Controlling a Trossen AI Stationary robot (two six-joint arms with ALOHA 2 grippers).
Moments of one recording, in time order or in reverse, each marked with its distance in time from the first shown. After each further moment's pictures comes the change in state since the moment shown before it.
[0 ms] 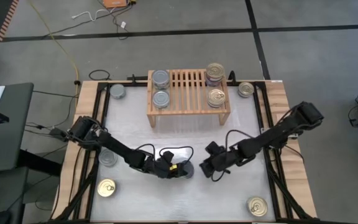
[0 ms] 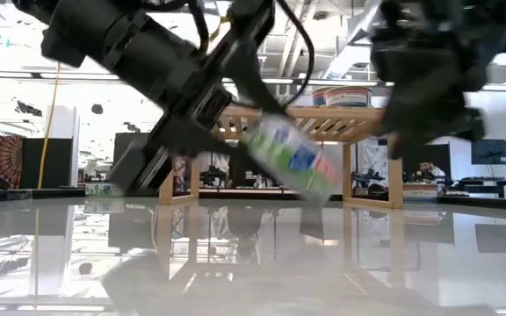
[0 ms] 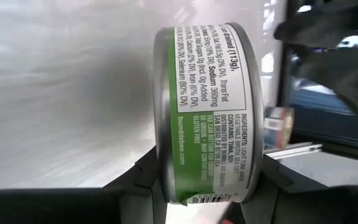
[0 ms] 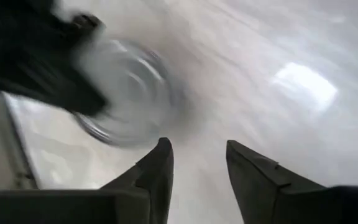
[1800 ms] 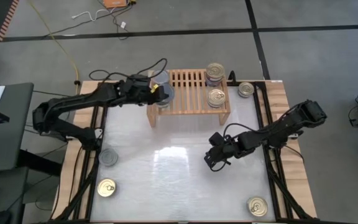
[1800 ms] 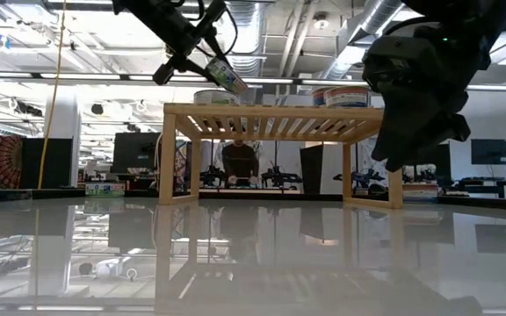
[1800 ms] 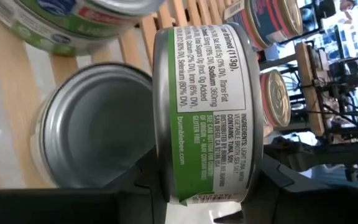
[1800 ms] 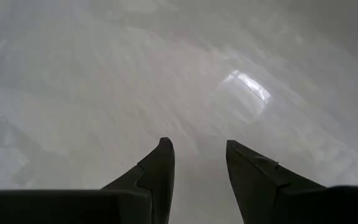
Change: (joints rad) left arm 0.764 -0.578 0.181 -0.746 0.222 0.607; right arm -0.111 -0.043 0.000 -0.207 0.035 -0.115
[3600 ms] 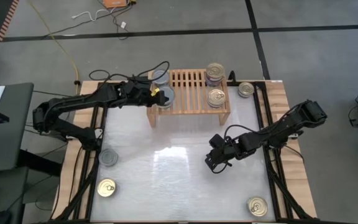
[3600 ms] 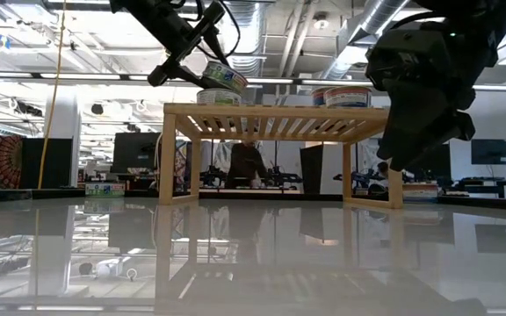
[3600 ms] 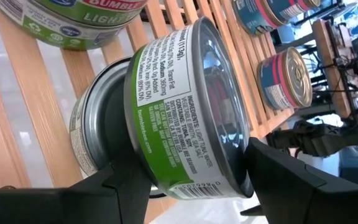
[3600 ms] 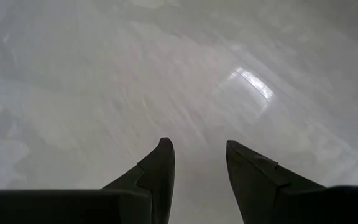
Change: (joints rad) left arm -0.018 0.000 0.000 -0.061 -0.017 0.093; right arm 0.016 -0.002 0.000 0.000 -0.009 0.001
